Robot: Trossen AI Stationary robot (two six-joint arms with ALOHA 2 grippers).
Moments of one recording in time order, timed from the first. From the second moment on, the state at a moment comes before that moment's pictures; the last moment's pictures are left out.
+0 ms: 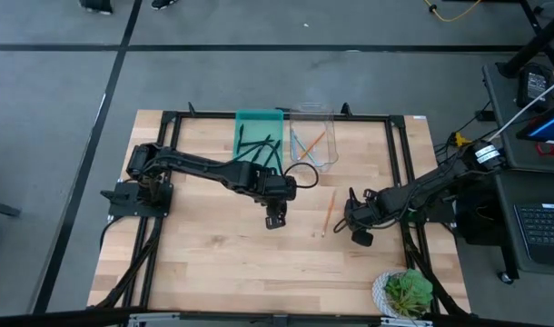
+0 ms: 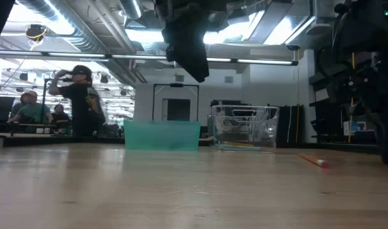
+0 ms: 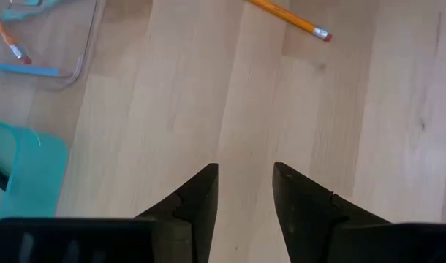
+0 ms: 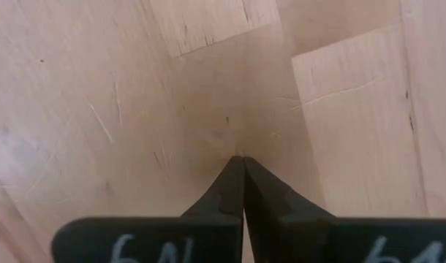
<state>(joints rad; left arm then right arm) -0.09 1.87 1.58 -0.82 -0.09 -0.28 0.37 1.35 0.55 -0.69 0.08 0.70</state>
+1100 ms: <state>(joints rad) -0.11 1.87 1.58 -0.79 -0.11 -0.28 0.00 1.35 0.64 -0.46 0.24 0.41</state>
